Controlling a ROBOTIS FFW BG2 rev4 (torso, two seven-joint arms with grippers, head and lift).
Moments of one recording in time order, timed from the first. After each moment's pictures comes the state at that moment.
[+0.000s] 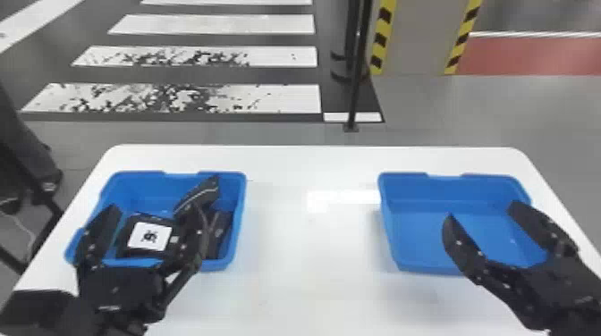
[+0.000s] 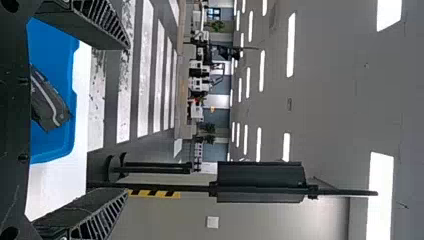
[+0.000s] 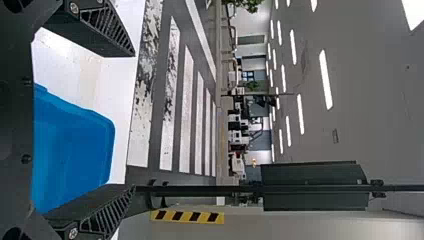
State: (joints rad) left arm 0.67 0.02 0.01 -2.19 0.04 -0.19 0.01; right arm 0.66 -0.17 -0.14 -2.31 -0.24 0.14 0.29
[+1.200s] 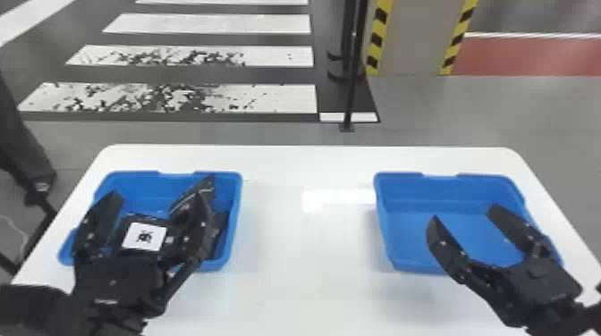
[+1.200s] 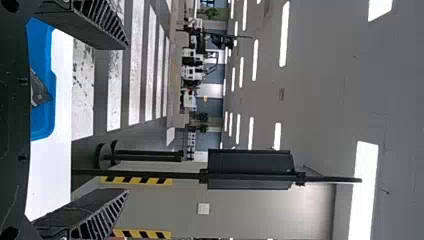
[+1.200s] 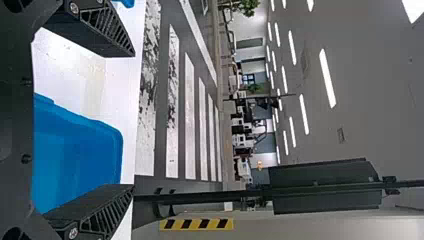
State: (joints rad) left arm 0.68 0.05 -0.03 -2.26 0.04 -0.17 0.01; right arm 0.64 -0.18 -0.11 -2.26 -0.29 0.13 0.28
